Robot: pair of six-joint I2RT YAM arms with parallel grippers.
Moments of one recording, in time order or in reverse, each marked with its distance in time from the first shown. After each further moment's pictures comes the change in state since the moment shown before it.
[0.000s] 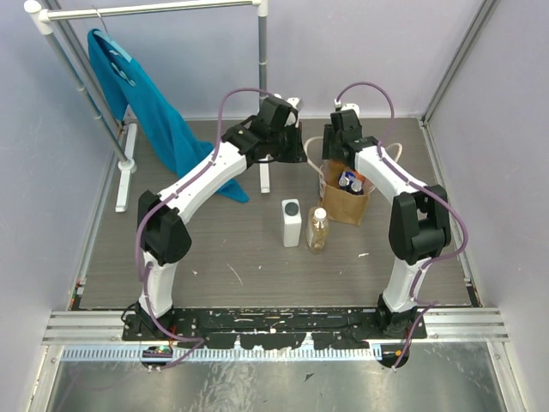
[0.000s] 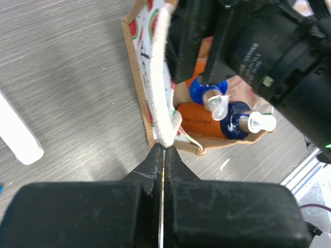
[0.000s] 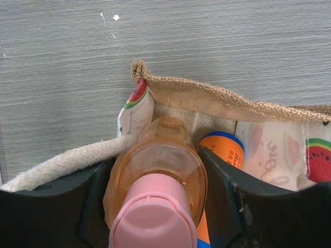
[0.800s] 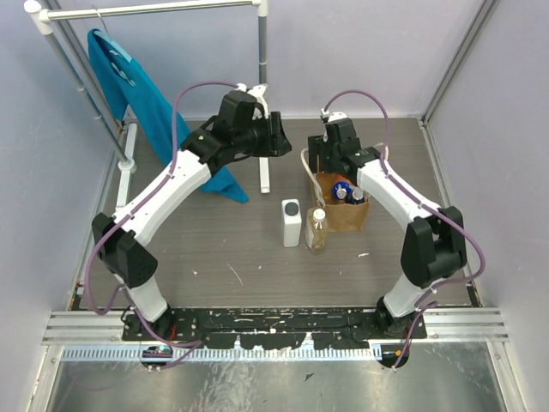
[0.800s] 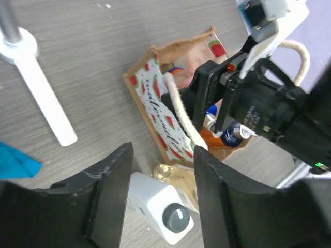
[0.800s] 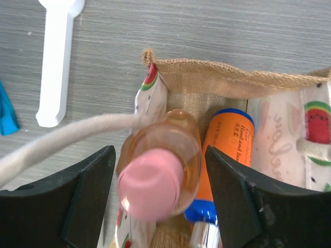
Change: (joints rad) left arm 0.061 -0.329 -0.251 0.055 -0.084 0.005; right arm 0.090 -0.170 -0.132 -0.032 -0.169 -0.027
